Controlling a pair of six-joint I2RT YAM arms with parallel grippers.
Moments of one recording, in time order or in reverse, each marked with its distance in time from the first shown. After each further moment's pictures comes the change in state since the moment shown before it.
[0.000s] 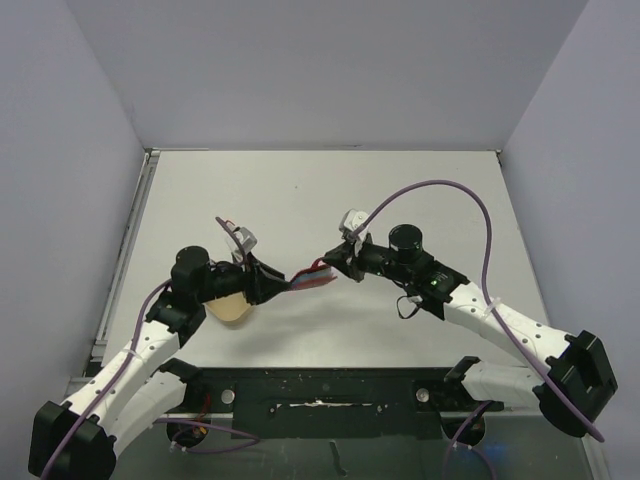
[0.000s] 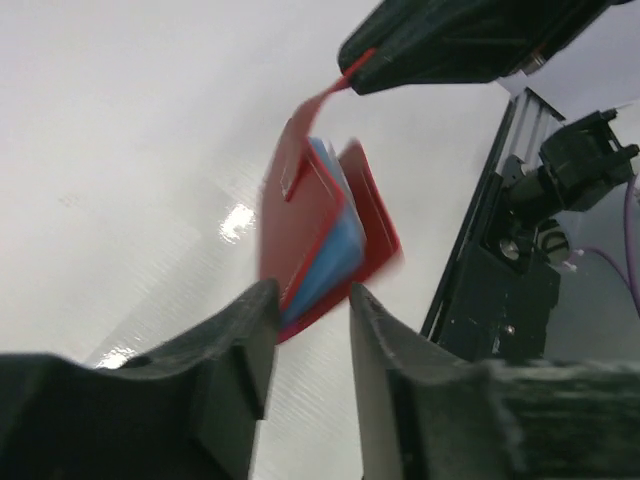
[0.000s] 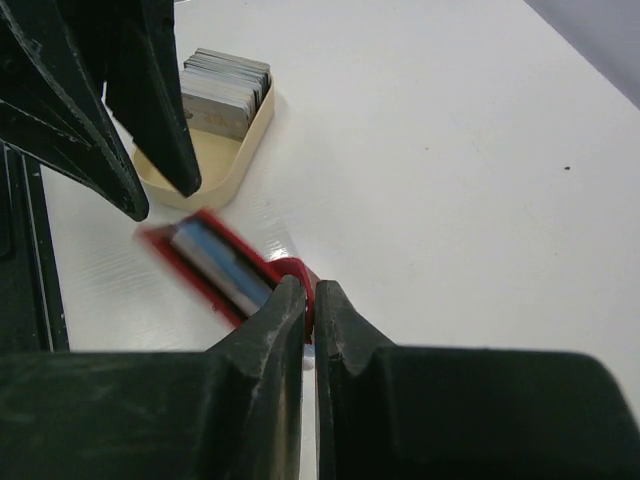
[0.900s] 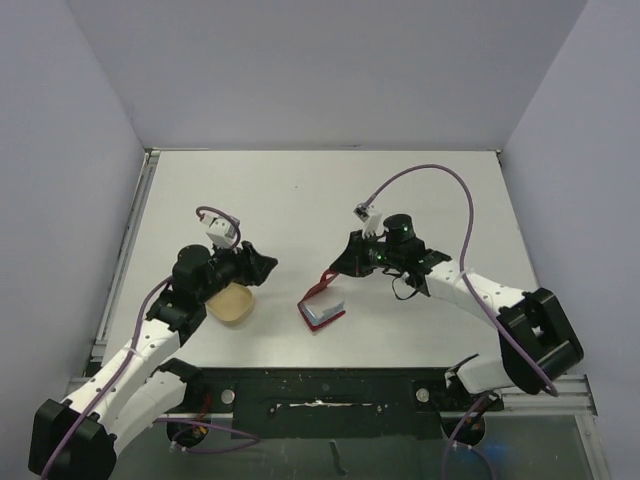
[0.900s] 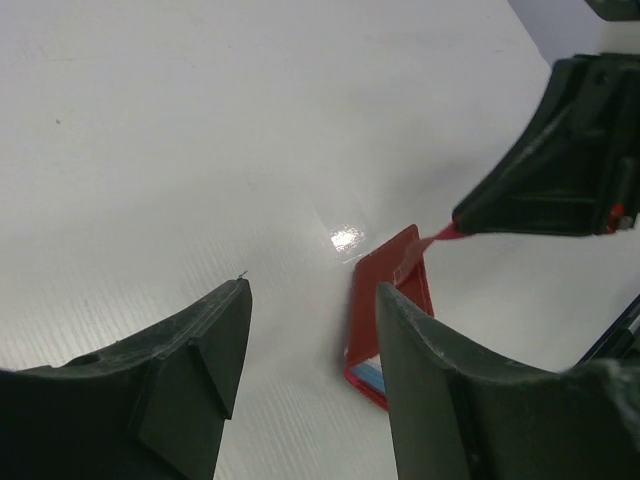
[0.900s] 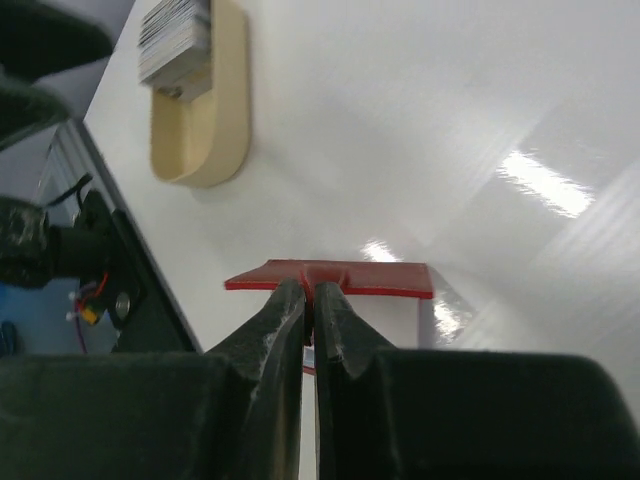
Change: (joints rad) left arm -0.001 0.014 0.021 -0.031 -0.507 -0.148; right arm -0.149 0.208 -0.030 -0.045 -0.158 0.546
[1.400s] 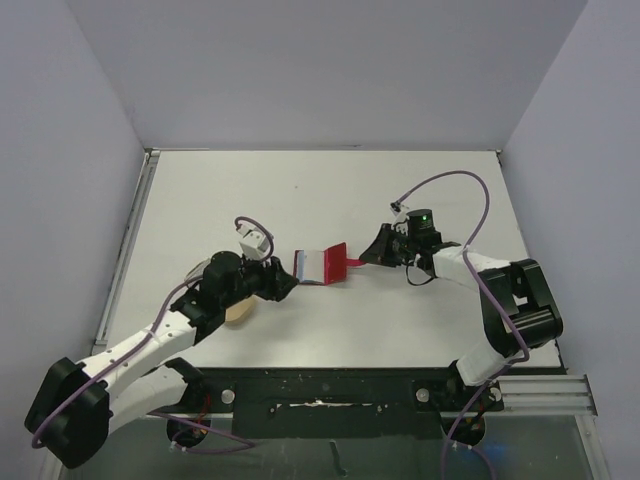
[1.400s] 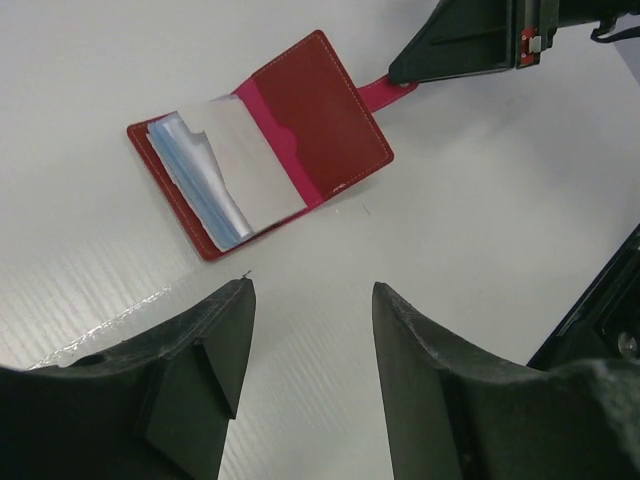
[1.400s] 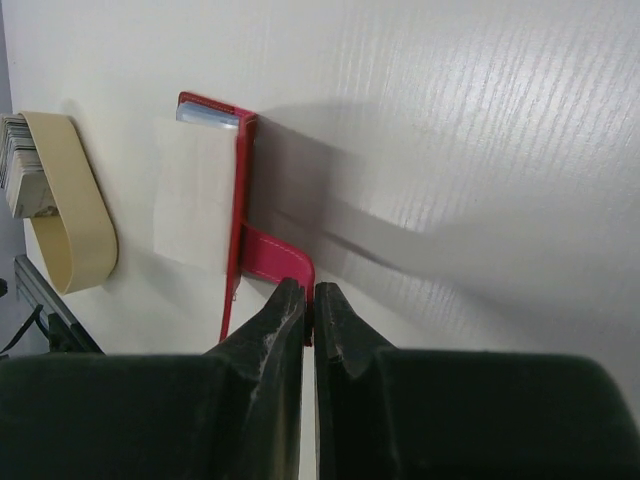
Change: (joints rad) left arm -0.181 0.125 -0.038 0.064 -0.049 0.013; right arm -0.291 0.259 0.034 -0.011 0.053 0.141
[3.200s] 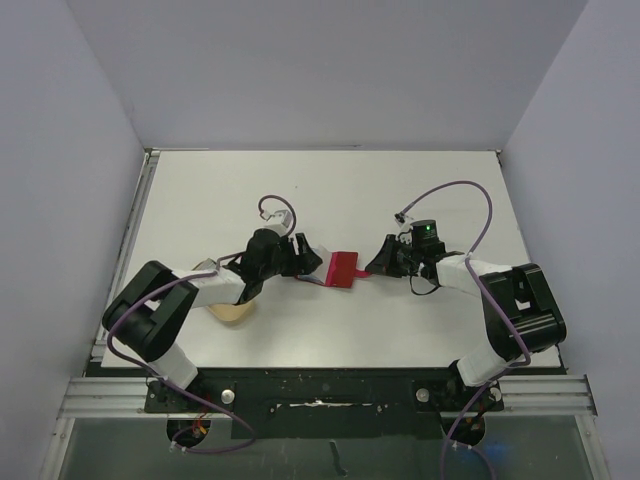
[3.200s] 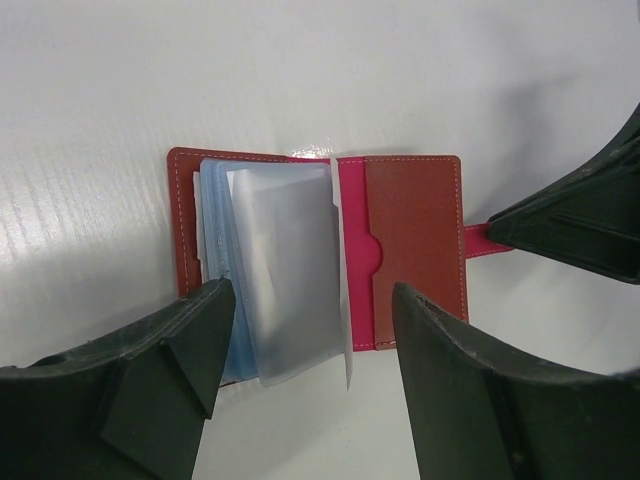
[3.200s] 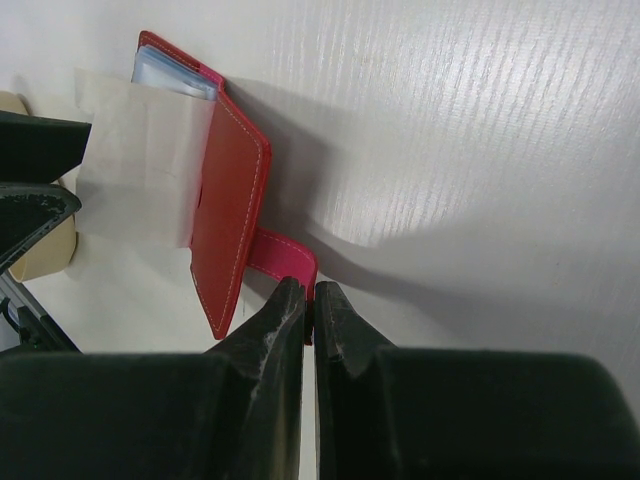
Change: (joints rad) left arm -0.015 0.669 0.213 0.327 -0.096 -0.251; right arm -0.030 -0.027 -0.093 0.008 0.018 -0.029
